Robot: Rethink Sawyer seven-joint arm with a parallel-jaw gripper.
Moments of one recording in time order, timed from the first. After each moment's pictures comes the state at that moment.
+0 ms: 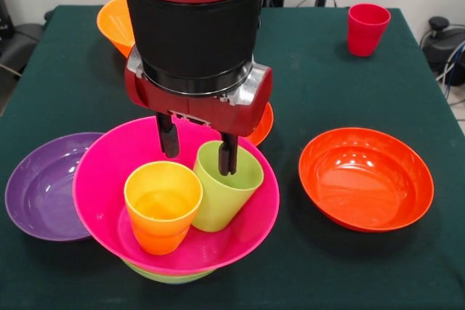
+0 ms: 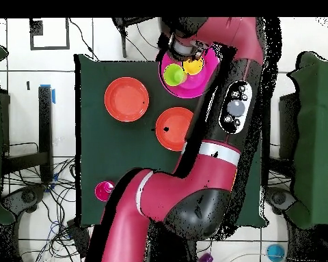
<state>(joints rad) -0.24 0.12 -0.72 0.15 0.71 1.39 1.81</state>
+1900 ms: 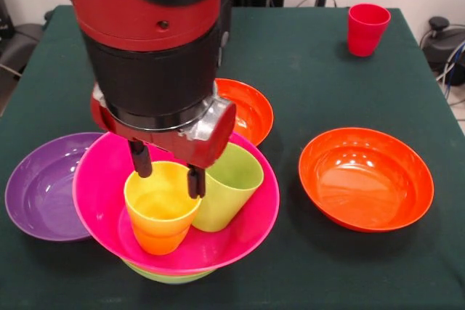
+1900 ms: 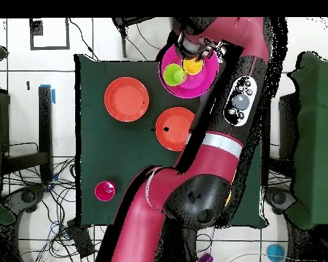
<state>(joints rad) -0.32 0.22 -1.04 0.10 1.02 1.37 1.81</state>
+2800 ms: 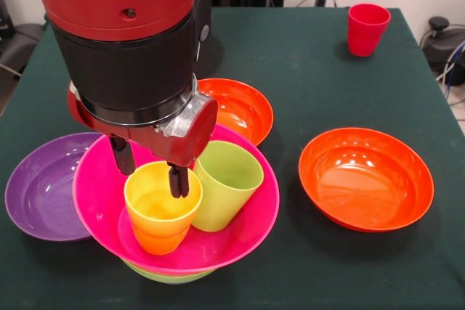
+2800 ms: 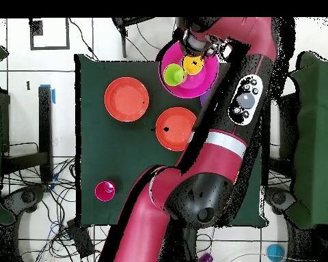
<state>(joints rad) -0.34 0.22 -1.11 0.10 1.09 1.37 1.81</state>
